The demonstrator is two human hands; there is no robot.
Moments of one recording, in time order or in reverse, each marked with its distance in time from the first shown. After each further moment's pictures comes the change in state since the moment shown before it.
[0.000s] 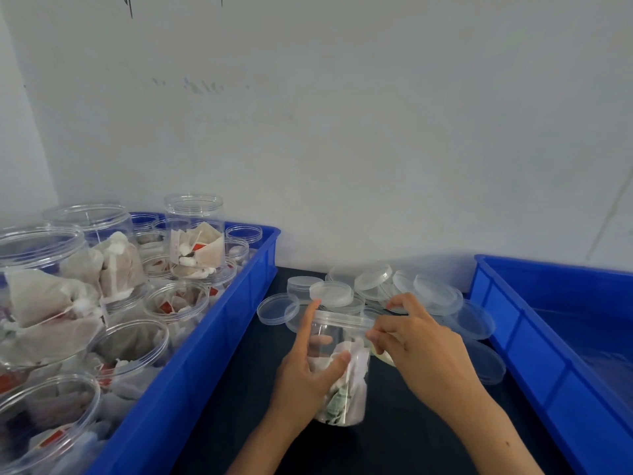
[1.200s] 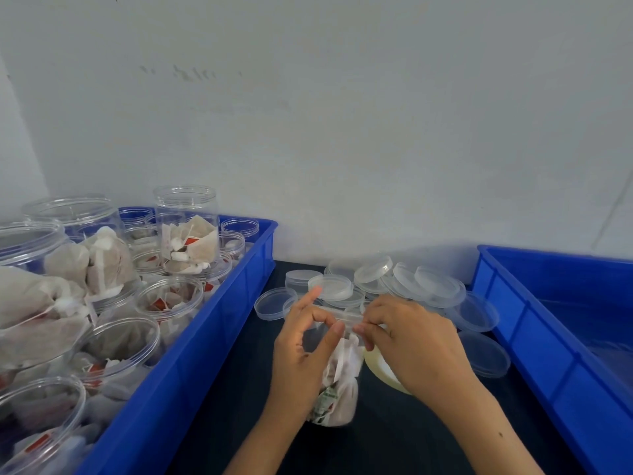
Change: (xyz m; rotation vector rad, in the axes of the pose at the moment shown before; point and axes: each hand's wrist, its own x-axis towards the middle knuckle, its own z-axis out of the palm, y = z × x) left_hand 0.001 0.029 -0.001 -0.202 0.140 0.196; right_hand 0.008 -0.016 -0.001 -0.037 -0.037 -0.022
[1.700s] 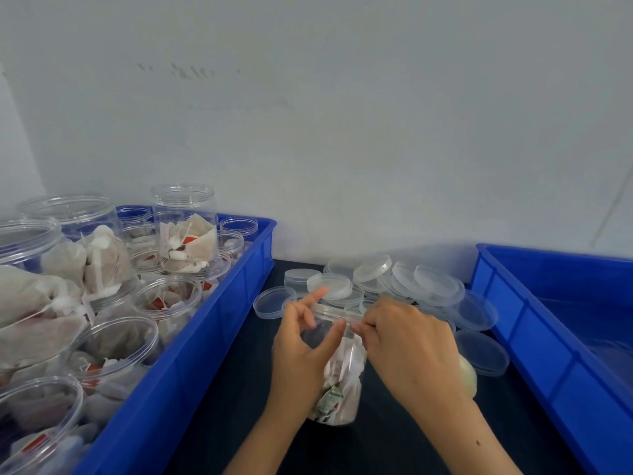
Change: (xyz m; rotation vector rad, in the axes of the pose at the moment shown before) left_hand 0.002 -0.001 0.002 -0.015 0.052 -0.052; right_hand -0.003 -0.012 0.007 -0.174 0.073 0.049
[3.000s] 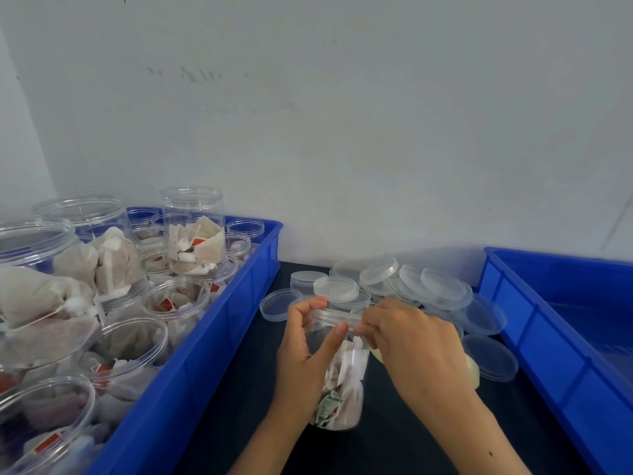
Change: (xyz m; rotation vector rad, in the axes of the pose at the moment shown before) left_hand 0.002 -0.013 -0.005 -0.073 -0.036 -0.042; right_hand 0.000 -0.001 -0.005 -0.036 -0.029 -0.100
